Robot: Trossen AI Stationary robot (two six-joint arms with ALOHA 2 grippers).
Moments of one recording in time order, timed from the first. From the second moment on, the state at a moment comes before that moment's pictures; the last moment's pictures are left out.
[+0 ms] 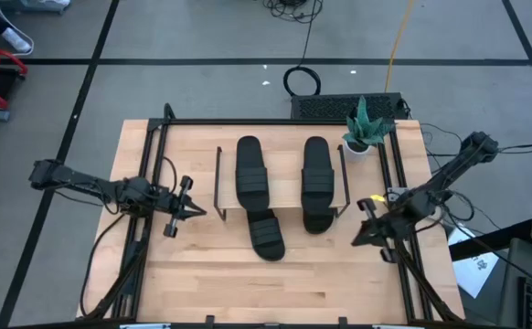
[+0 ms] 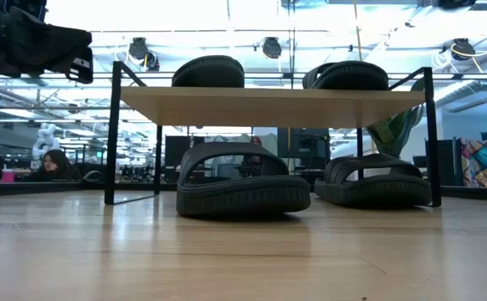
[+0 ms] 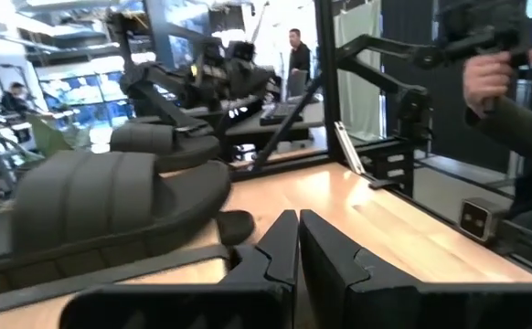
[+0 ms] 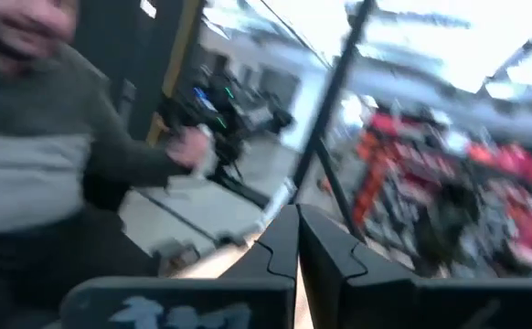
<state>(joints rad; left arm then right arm) -0.20 0.41 0.02 0.45 0.08 0.12 0.69 0.58 0.16 0.56 0.18 -0.34</state>
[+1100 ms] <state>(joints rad) -0.58 1.76 0.73 0.71 -0.29 0.03 0.70 0.45 0.16 0.47 0.21 -0.32</state>
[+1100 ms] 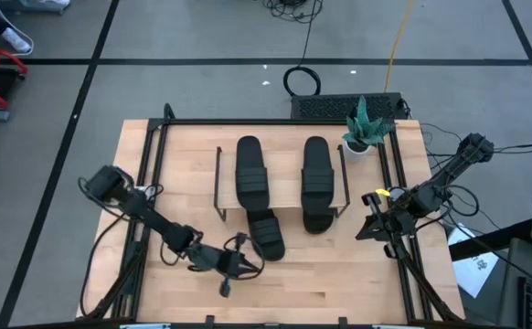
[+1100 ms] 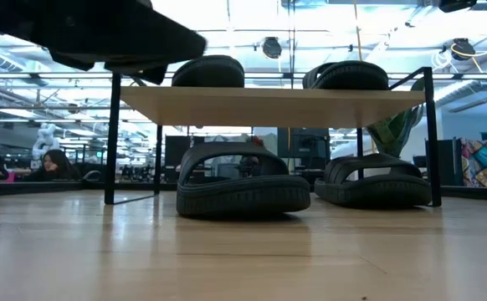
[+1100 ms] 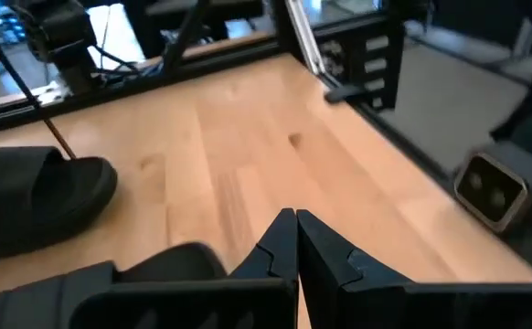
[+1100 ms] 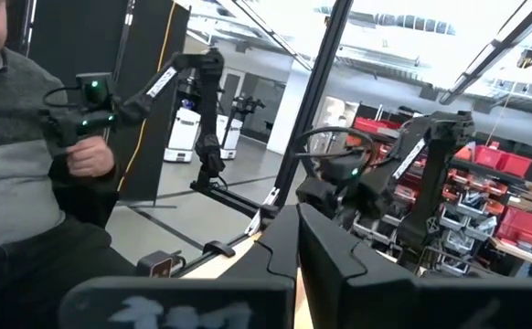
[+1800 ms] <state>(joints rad) -0.57 2.03 1.08 0.27 -0.46 -0.16 0.70 0.47 0.16 0.53 0.21 -0.30</state>
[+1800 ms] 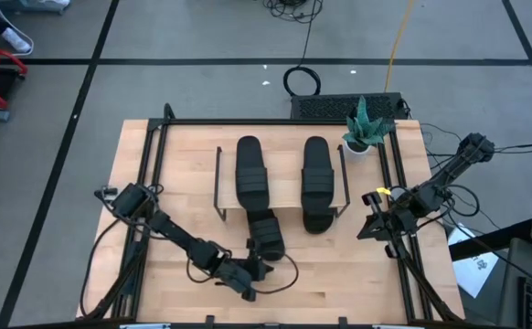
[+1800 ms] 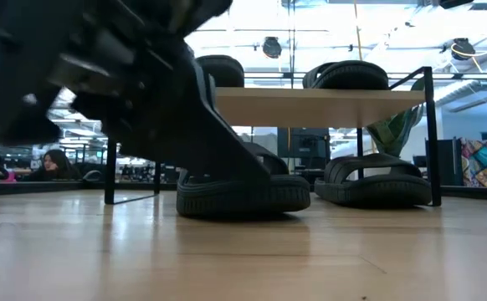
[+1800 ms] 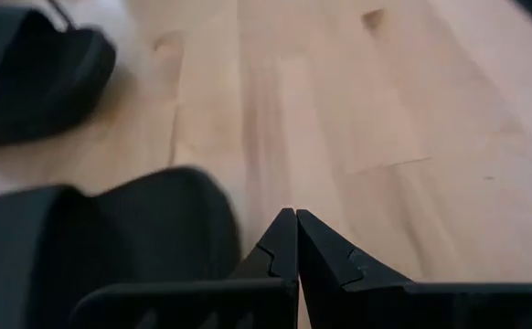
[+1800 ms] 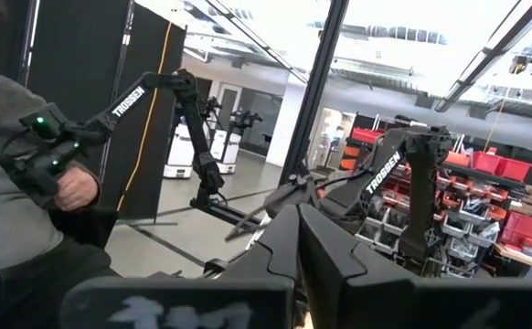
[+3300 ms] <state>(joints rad) -0.54 2.03 1.08 -0.14 -0.73 -0.39 0.70 0.47 0.16 0.54 0.21 -0.27</state>
